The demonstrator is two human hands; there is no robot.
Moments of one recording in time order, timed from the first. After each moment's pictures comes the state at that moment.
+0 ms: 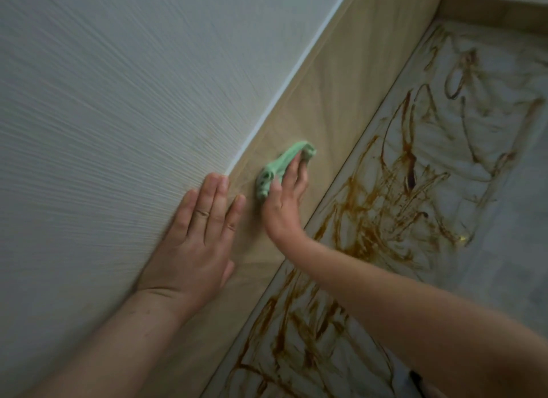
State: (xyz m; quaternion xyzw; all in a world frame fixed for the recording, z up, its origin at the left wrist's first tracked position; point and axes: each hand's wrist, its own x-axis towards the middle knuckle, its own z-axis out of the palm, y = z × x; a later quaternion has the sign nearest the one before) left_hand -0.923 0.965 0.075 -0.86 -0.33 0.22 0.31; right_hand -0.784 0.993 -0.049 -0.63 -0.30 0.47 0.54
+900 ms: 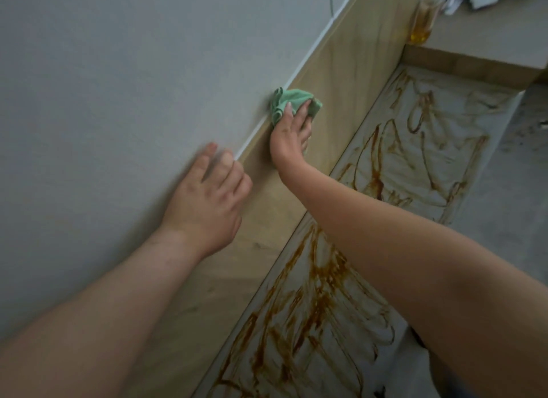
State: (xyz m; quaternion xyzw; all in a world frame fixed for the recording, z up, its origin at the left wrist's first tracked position) left_hand -0.816 1.014 0.139 -0.88 -0.29 0.23 0.29; right_hand -0.660 1.100 0.042 -0.65 -0.18 0.50 0.54
